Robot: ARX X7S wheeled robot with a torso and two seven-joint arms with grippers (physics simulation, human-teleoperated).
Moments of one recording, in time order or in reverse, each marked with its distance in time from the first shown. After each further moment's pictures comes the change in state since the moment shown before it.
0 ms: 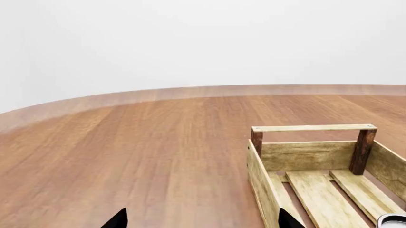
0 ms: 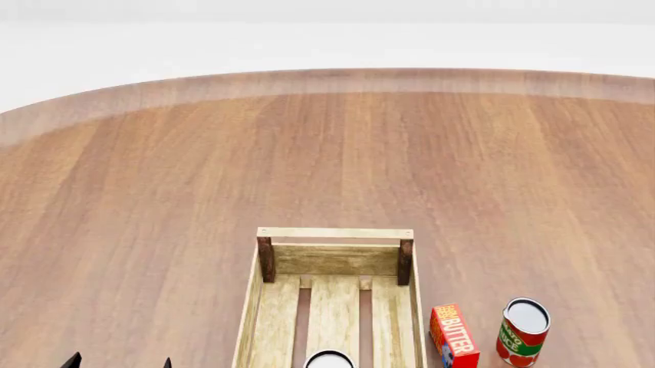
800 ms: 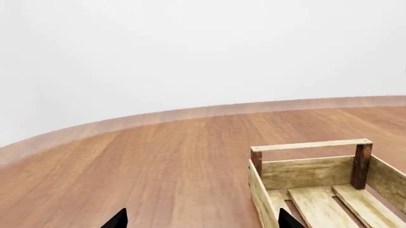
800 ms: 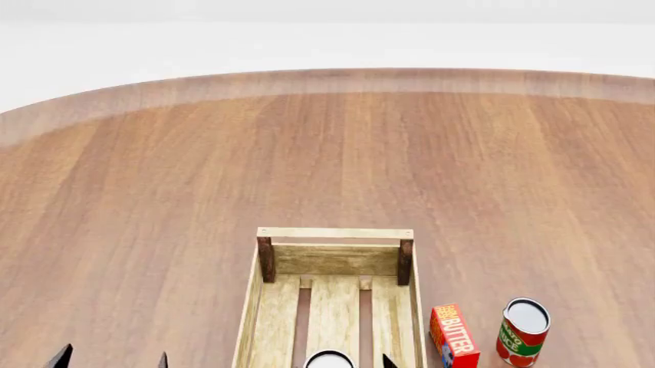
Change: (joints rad) left arm 0.025 -0.026 0.023 0.062 0.063 0.037 -0.042; right arm -0.149 0.133 0.011 -0.523 0.068 0.142 0.099
